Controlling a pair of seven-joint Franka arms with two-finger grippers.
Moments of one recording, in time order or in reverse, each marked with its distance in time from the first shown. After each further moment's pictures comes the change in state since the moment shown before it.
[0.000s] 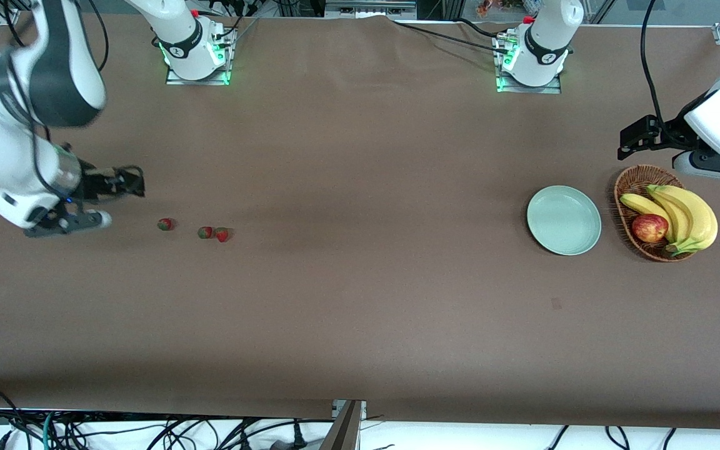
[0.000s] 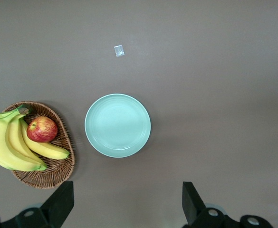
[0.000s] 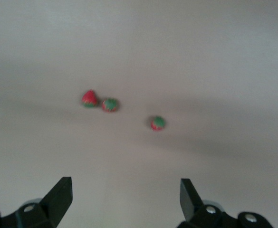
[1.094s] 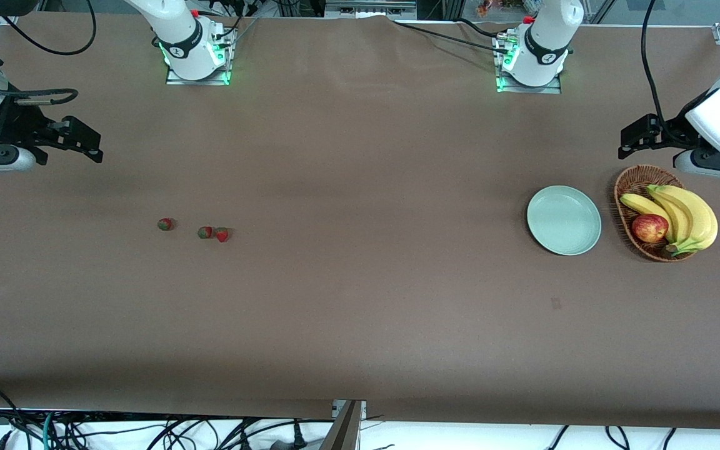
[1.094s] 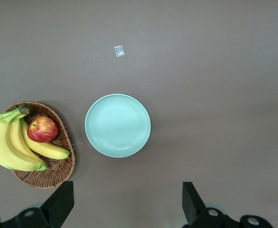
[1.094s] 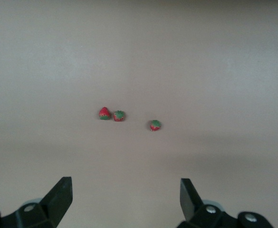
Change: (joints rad) left arm 0.000 -0.003 0.000 0.000 0.000 -0.001 0.000; right arm 0.005 -0.239 0.002 0.121 0.000 -0.183 0.137
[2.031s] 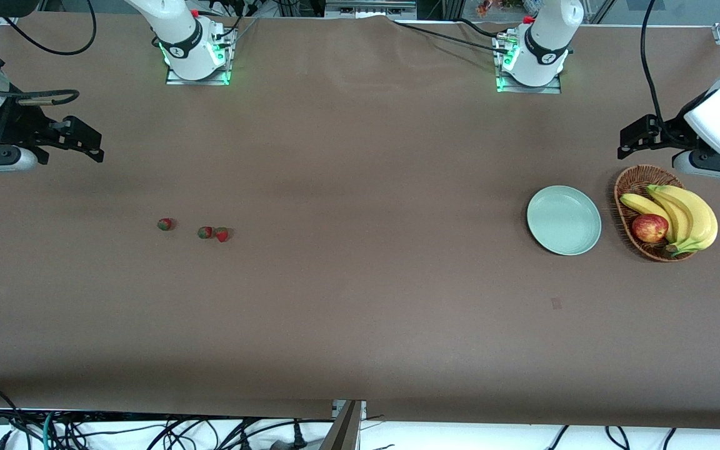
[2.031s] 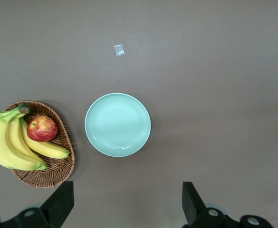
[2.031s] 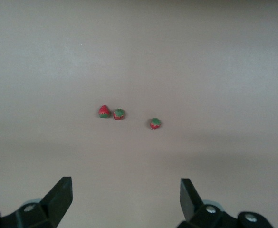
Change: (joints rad) left arm 0.000 -0.001 0.000 -0.002 0.000 0.000 0.000; right arm 0.000 0.000 0.000 -0.003 0.000 -0.005 -0.001
